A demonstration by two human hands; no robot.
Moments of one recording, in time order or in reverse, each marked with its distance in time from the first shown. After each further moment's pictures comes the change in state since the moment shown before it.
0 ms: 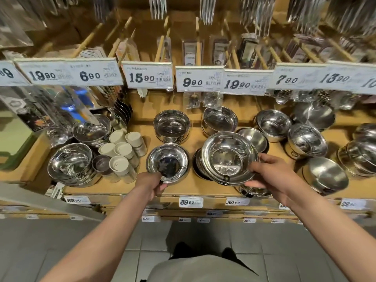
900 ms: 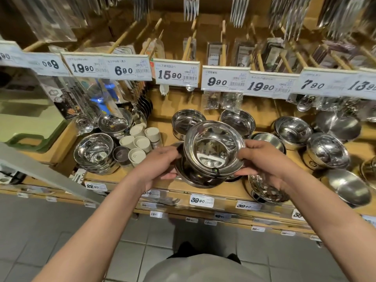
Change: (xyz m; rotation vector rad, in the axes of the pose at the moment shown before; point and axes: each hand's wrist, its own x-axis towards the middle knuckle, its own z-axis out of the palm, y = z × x) left_hand -0.091 0.044 -0.036 0.112 -0.422 0.335; right_hand 0.000 -0.038 0.051 -0.127 -0.320 -0.019
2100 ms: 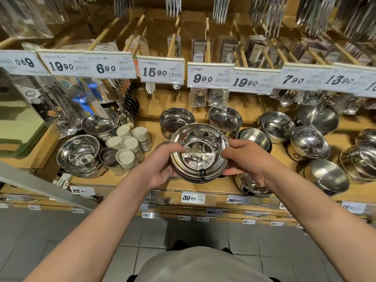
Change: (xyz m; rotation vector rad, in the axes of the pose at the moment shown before) left_hand 0.000 0.015 0.038 -0.232 -0.134 -0.036; right_hand -0.009 0.004 0.015 -0.117 0.062 -0.002
